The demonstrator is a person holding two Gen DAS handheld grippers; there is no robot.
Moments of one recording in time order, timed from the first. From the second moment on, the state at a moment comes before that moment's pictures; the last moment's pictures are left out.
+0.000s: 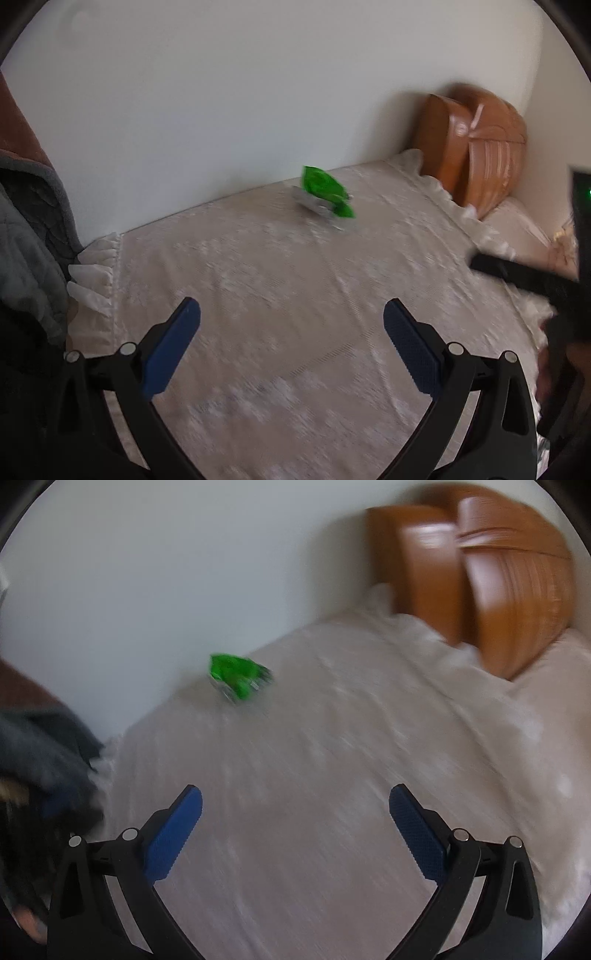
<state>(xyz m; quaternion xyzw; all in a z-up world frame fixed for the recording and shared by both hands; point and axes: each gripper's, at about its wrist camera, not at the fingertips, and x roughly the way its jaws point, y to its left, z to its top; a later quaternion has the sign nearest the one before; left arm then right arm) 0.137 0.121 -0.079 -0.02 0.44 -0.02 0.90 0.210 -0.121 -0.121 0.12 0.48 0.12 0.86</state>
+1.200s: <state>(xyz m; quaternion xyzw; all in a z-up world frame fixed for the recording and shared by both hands) 0.195 0.168 -0.121 -0.09 0.47 -0.02 0.88 0.384 -0.024 -0.197 0.14 0.56 0.20 0.79</state>
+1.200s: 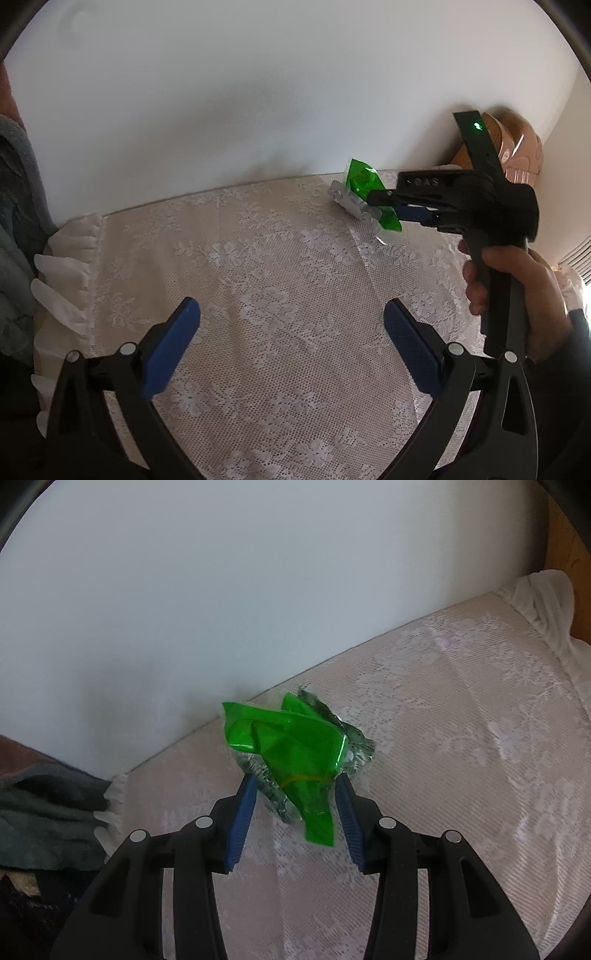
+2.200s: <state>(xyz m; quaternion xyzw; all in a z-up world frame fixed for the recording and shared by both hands) 0.259 0.120 -0.125 -0.13 0.49 -0.05 0.86 0.297 -0.116 -0.153 0.18 0.48 0.16 0.84</state>
